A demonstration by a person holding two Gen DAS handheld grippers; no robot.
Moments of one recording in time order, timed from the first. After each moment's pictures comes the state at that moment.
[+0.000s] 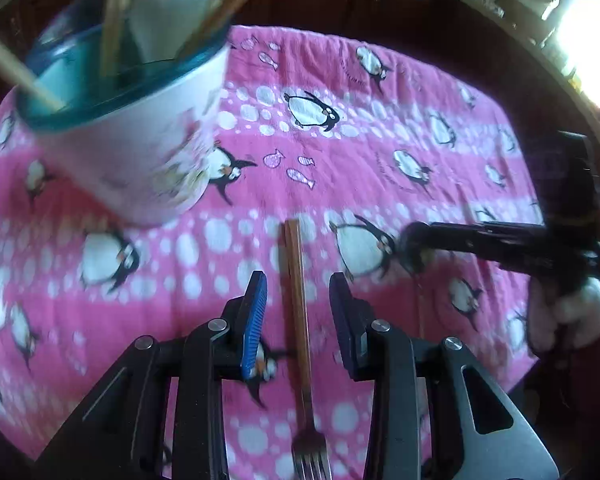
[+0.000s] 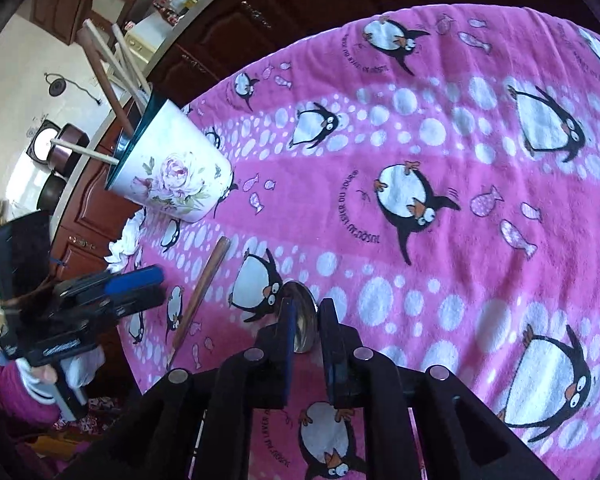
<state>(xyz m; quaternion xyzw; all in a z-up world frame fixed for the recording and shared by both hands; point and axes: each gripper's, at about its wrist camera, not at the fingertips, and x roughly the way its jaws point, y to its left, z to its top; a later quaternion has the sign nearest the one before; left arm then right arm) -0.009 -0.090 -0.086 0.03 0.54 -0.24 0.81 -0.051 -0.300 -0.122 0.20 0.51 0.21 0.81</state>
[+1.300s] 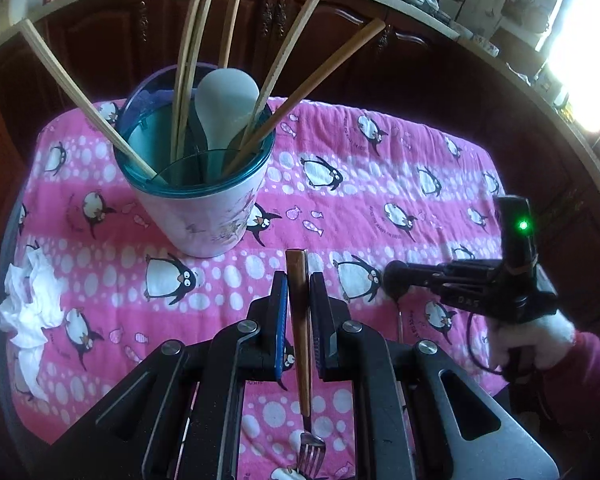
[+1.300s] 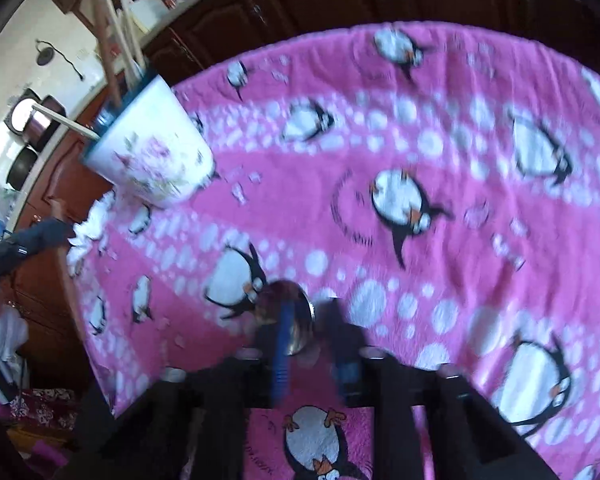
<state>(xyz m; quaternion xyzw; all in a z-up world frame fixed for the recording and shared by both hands) -0.035 -0.053 -0.020 0.00 0.47 -0.23 0.85 -0.052 -0.280 -0.124 0.12 0.51 0.16 0.84</state>
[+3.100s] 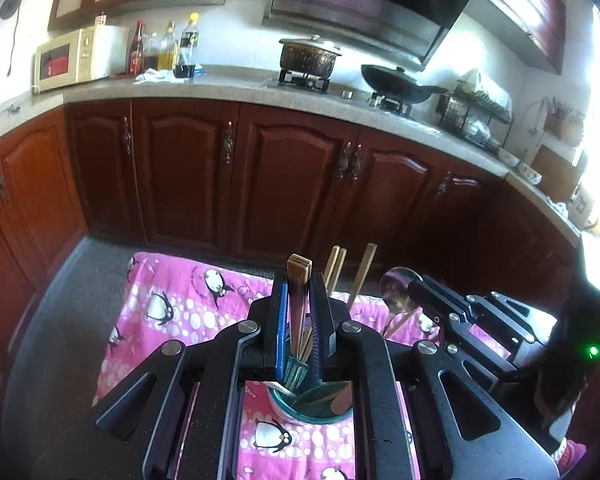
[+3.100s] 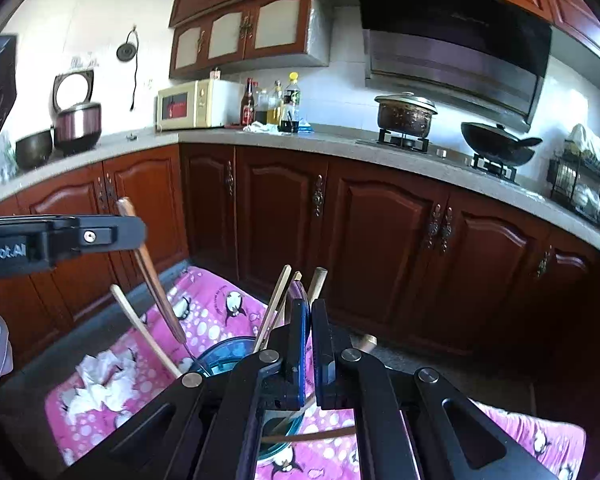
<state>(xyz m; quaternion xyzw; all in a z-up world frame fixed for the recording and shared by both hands) 0.050 0.037 0.115 -0.07 0.31 -0.11 0.94 0.018 -0.105 0.093 -0.10 0.22 0.12 0.96</state>
